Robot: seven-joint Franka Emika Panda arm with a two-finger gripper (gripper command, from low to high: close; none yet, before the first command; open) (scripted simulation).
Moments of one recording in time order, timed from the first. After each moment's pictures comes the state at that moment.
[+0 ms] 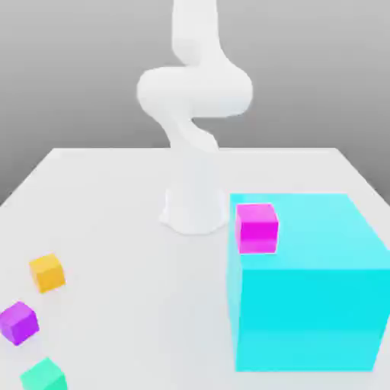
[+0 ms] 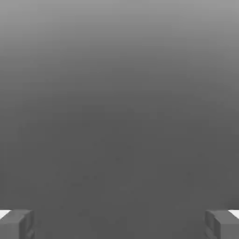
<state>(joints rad) -0.05 -0.71 -0.03 -2.35 -0.02 2.35 0.82</state>
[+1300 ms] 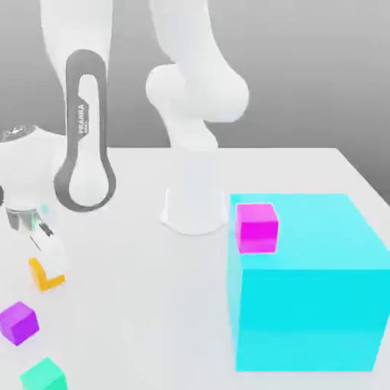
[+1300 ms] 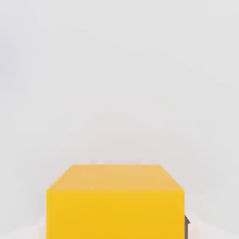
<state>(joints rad) -0.59 0.19 -0.25 -2.73 0.20 2.91 0.64</state>
